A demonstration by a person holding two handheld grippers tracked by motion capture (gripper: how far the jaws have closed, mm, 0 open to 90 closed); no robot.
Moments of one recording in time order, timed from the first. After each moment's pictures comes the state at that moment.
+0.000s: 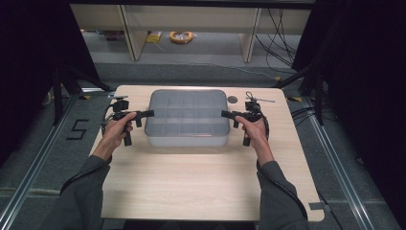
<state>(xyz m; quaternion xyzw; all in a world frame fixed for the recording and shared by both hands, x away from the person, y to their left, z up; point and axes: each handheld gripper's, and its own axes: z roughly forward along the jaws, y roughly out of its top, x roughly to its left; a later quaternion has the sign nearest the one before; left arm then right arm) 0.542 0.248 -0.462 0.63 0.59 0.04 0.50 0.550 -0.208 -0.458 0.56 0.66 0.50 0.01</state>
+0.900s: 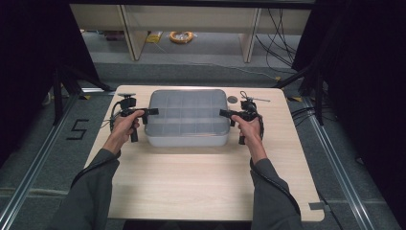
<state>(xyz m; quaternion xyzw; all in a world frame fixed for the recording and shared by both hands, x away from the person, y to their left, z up) 0.561 0.229 -0.465 0.64 0.61 0.06 0.47 0.560 -0.197 -0.464 0.55 0.67 0.50 0.05</state>
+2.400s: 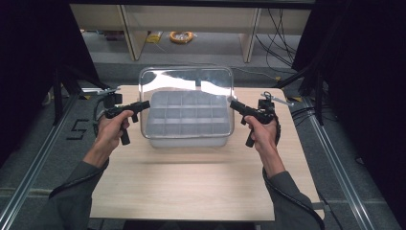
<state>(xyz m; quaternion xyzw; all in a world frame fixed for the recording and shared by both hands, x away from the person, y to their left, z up) 0.484 0.229 -0.382 0.61 0.57 0.13 0.53 0.491 -0.217 -0.396 0.51 0.61 0.61 0.07</state>
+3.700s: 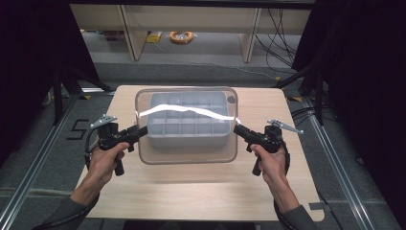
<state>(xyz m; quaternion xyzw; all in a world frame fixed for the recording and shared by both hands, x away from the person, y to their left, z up) 0.394 0.224 -0.402 0.64 0.53 0.15 0.53 0.410 -0.228 -0.415 0.49 0.62 0.61 0.07</state>
